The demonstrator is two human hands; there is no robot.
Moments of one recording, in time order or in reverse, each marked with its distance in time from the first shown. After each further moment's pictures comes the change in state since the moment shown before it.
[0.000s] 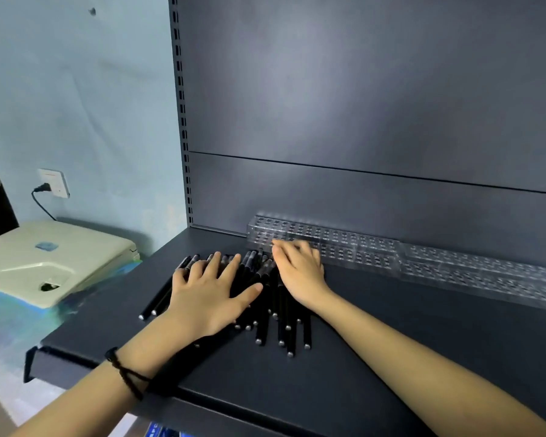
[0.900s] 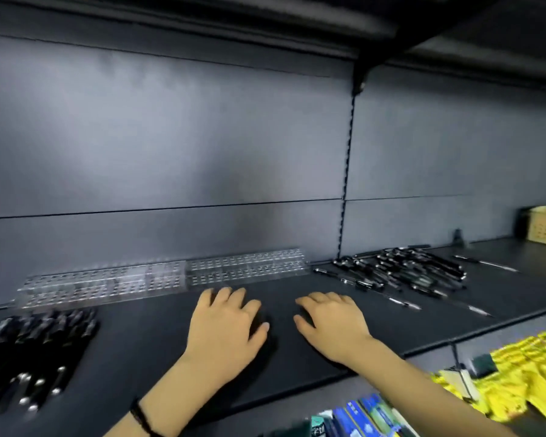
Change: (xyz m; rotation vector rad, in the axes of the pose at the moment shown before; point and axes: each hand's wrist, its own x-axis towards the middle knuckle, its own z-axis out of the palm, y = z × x) left_hand -0.100 0.288 0.015 0.122 0.402 0.807; right_hand -0.256 0.175 -0.250 -0.794 0.135 0.332
